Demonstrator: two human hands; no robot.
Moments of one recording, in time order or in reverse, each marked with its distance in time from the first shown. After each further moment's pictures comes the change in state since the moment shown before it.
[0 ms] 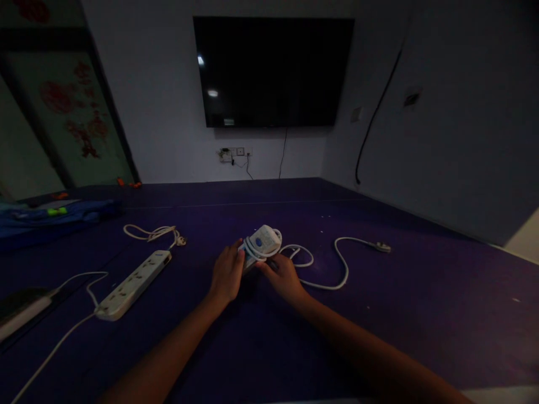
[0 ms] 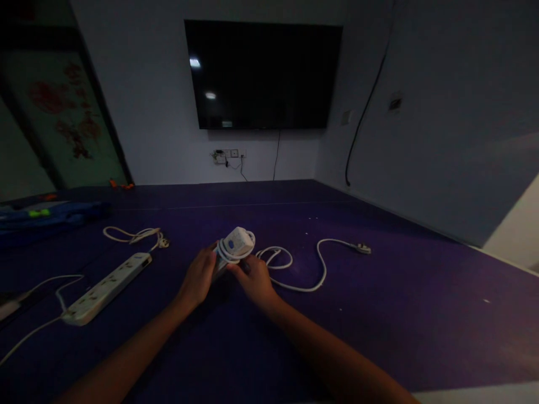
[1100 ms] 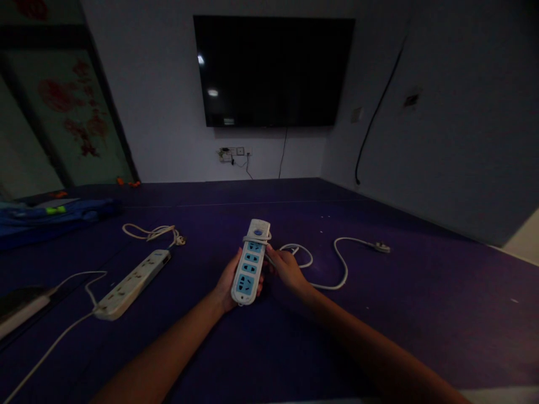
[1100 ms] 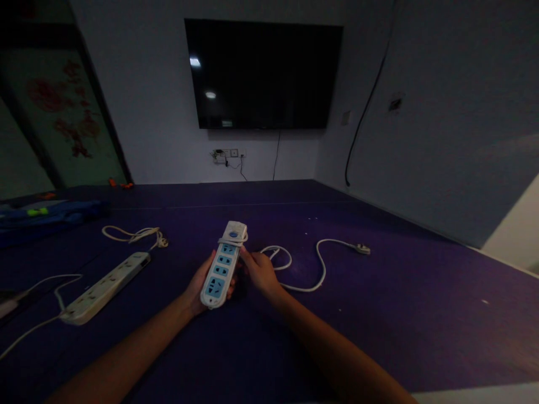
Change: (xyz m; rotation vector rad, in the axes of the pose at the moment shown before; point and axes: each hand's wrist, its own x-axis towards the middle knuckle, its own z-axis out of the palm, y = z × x) left_hand -0.007 0.001 0.015 -1.456 -0.601 -0.753; right_hand 0.014 0.008 -0.015 -0.148 -0.040 0.246
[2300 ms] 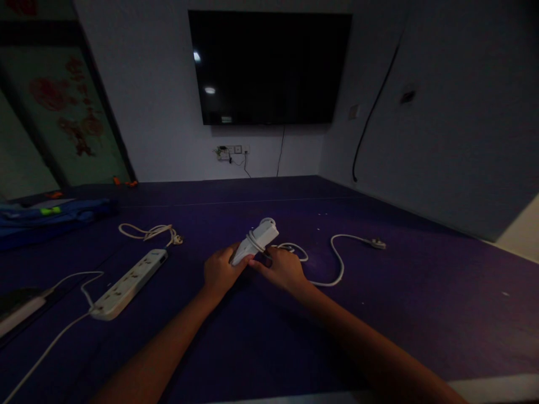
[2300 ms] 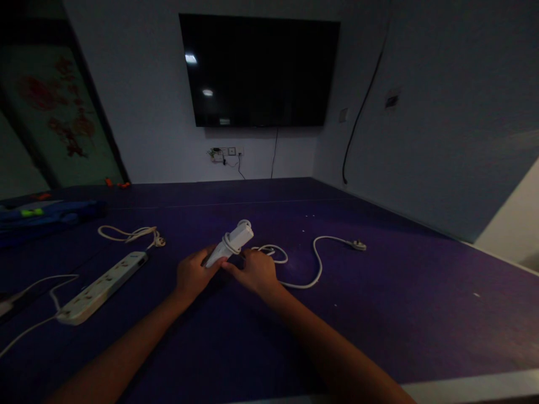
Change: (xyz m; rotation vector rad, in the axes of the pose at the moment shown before) left_hand -0.003 0.013 -0.012 1.687 0.759 0.774; right_hand -0.011 -0.031 -0.009 -0.851 -0.052 -0.069
